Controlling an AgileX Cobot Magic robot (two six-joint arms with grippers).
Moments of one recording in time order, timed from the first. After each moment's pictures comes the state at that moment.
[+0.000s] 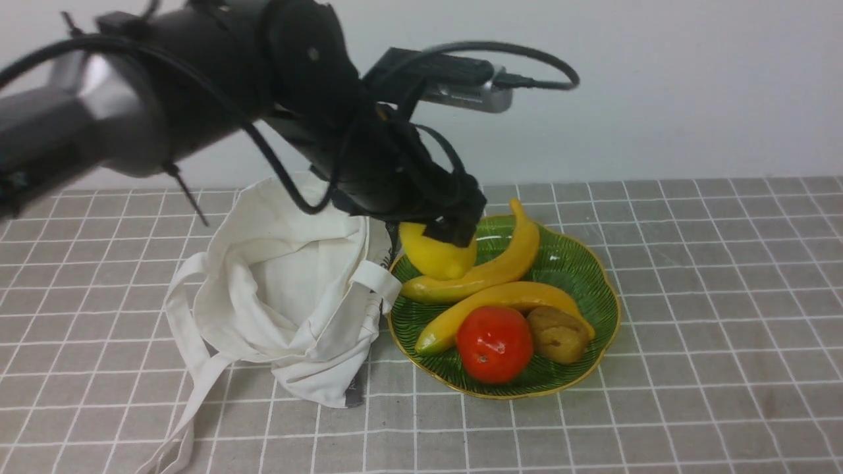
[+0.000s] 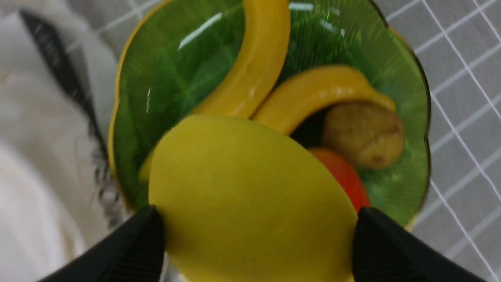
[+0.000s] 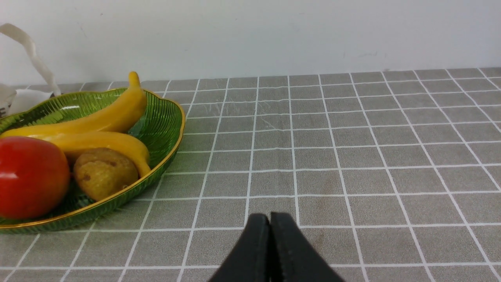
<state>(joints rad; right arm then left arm) 0.02 -0.01 0.02 0.09 0.38 -0.05 -0.55 1.83 -1.58 -0.16 0.82 0.05</state>
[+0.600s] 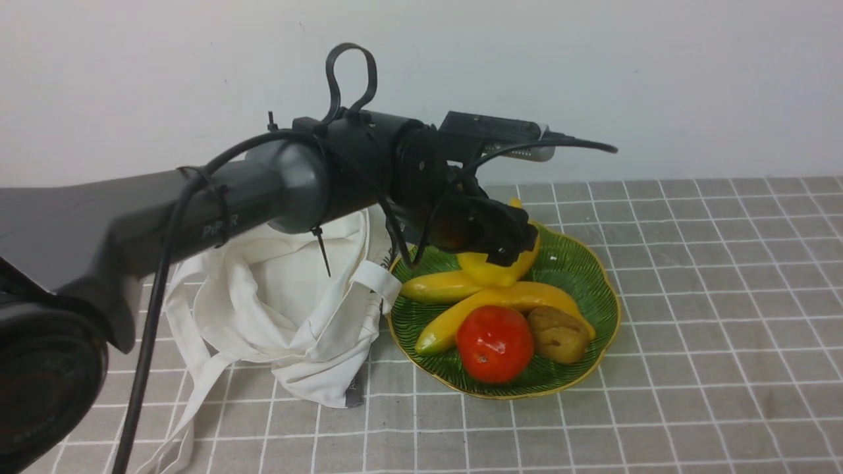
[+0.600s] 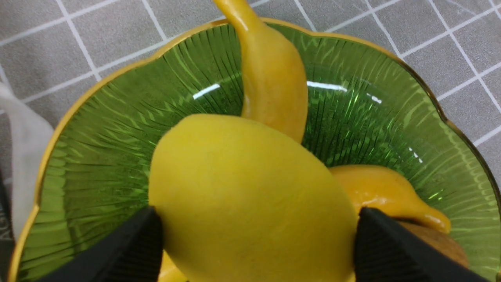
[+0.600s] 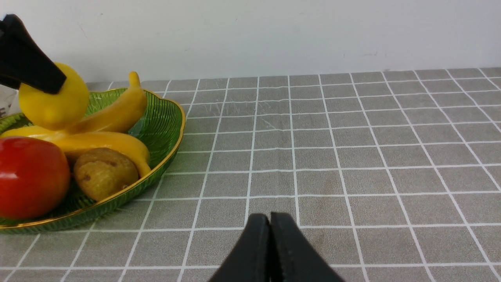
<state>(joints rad) 0.02 -0.01 0.02 0.09 0.38 -0.05 -0.60 2.06 -1.62 -0.15 0.53 -0.06</state>
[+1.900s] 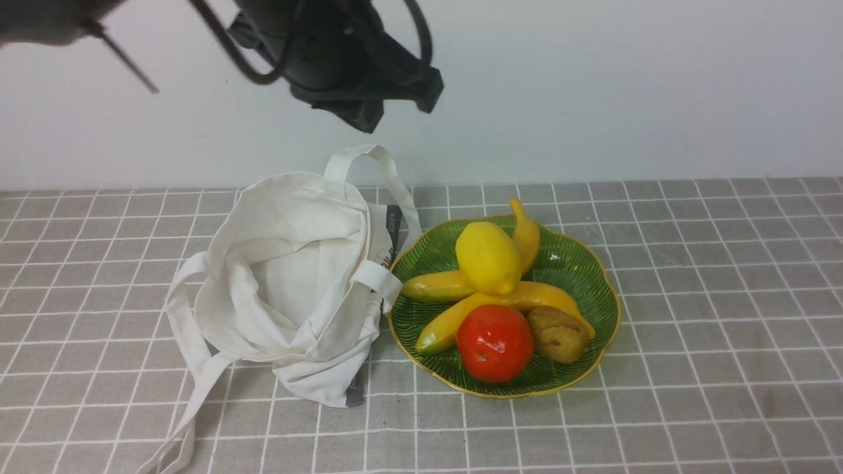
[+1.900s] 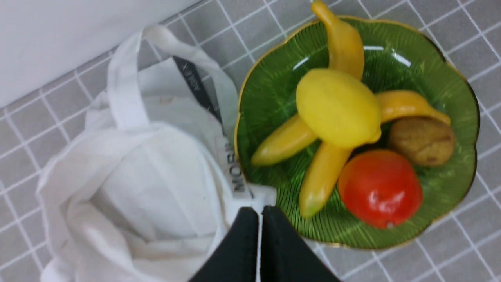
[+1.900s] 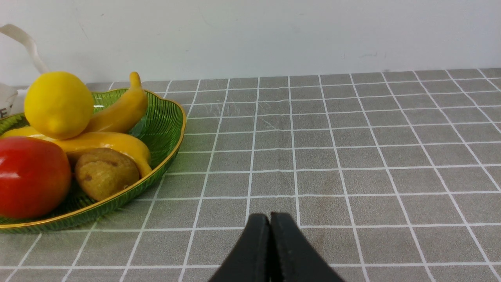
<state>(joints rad) 0.02 -0.01 0.02 0.09 0.38 -0.05 -0.54 1.71 -1.88 0.09 1.25 -0.06</state>
